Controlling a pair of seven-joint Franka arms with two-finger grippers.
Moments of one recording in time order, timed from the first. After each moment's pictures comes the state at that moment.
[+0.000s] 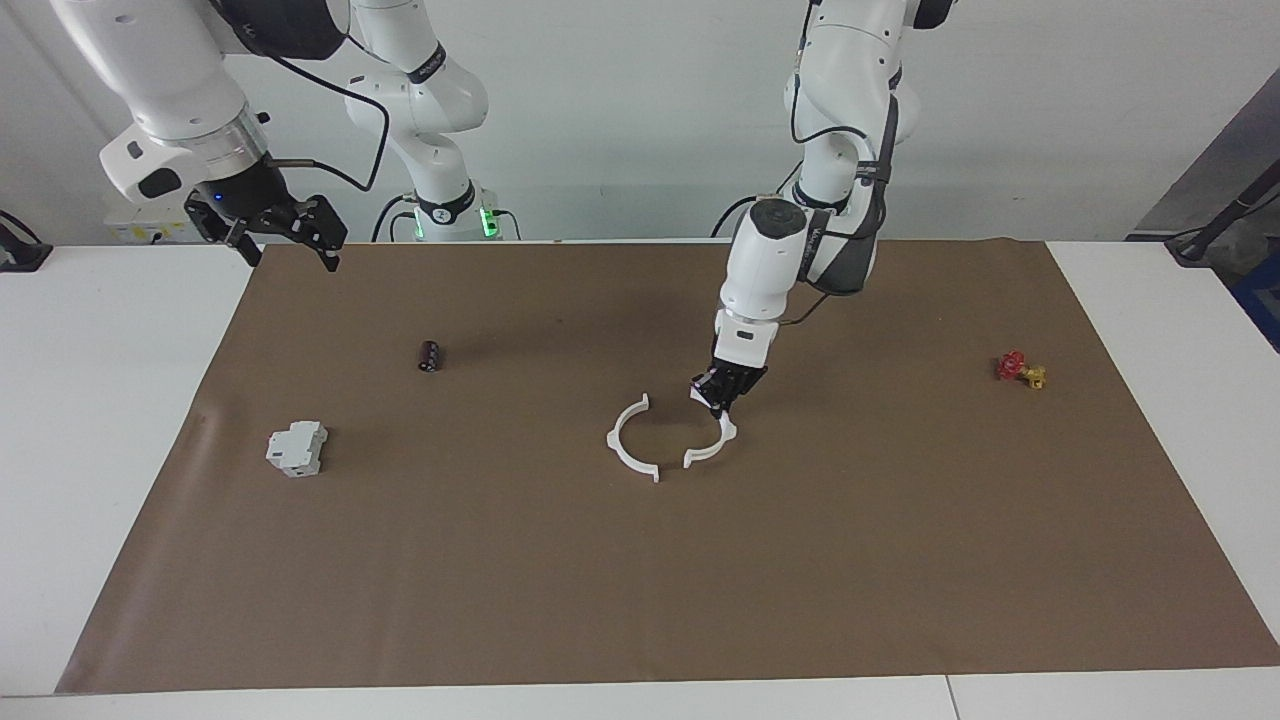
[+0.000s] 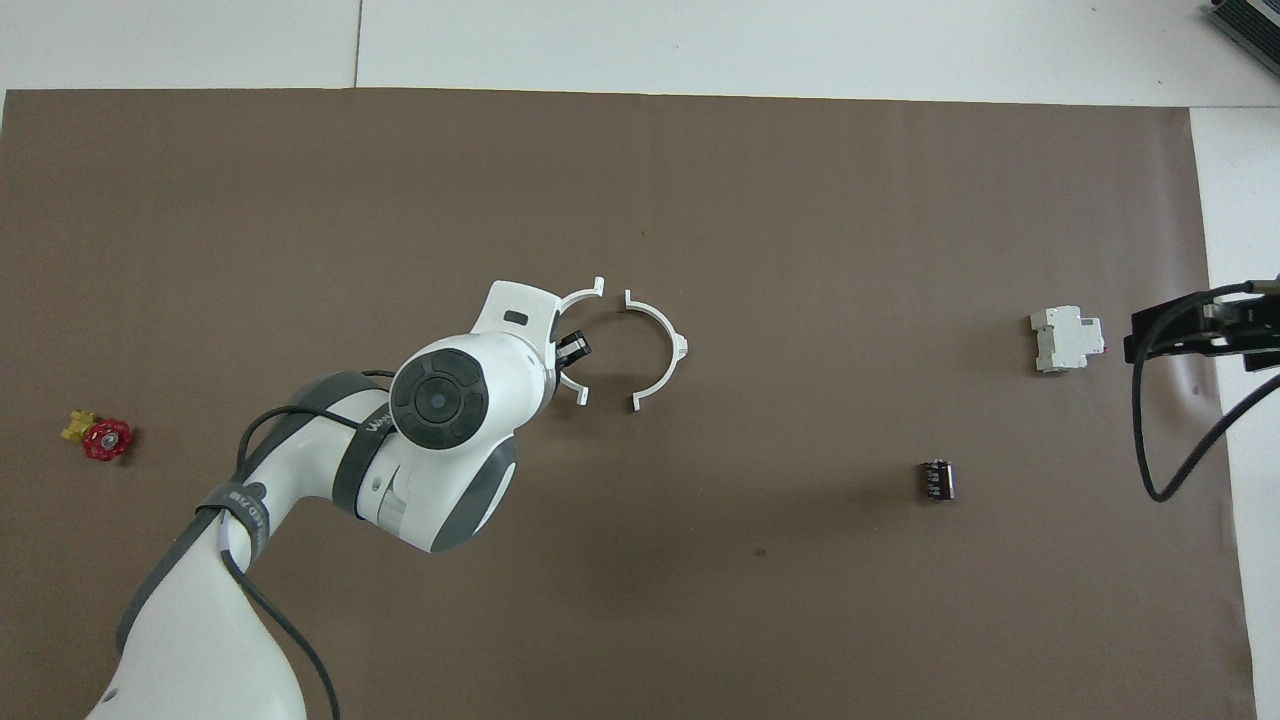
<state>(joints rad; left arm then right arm) -0.60 0.26 0.01 -2.09 -0.02 2.62 -1.04 0.04 -0.02 -0.07 -1.59 -0.03 1.50 0.06</state>
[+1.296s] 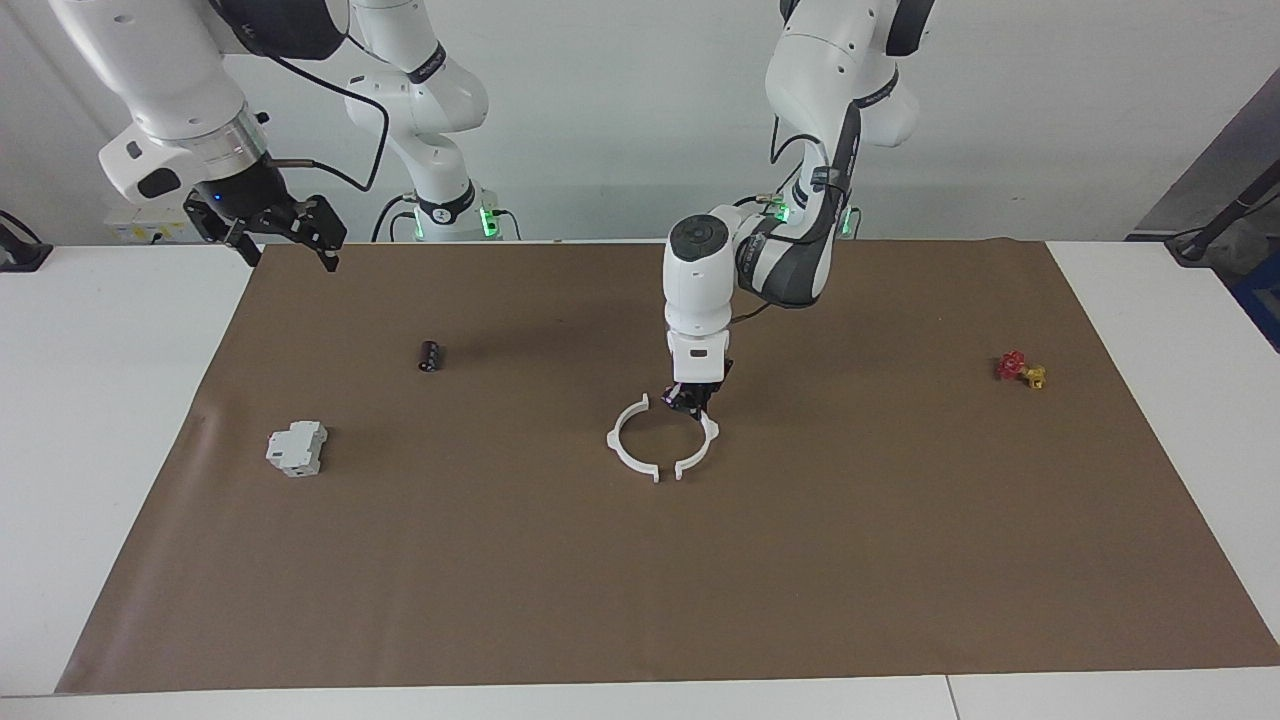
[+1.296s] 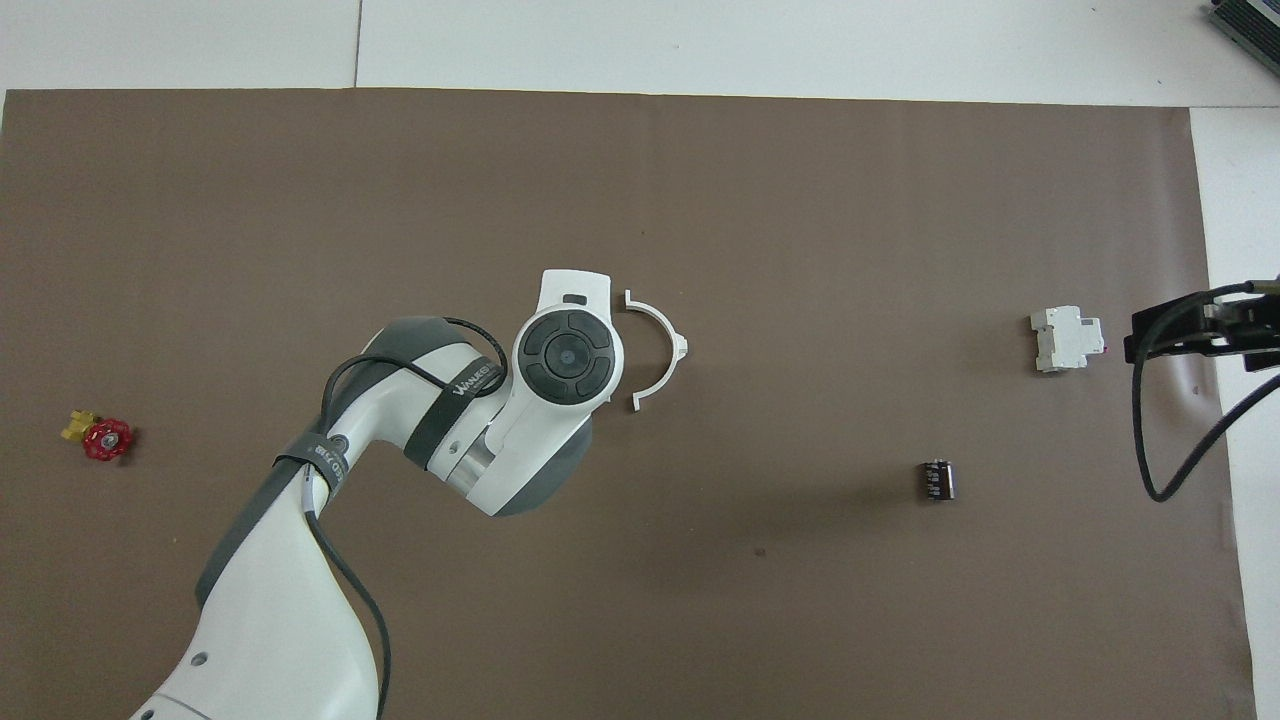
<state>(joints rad) -0.66 0.37 0.02 -1.86 0.15 2.29 -1.39 0.04 -0.02 -0.07 -1.59 -0.03 1.50 0.06</state>
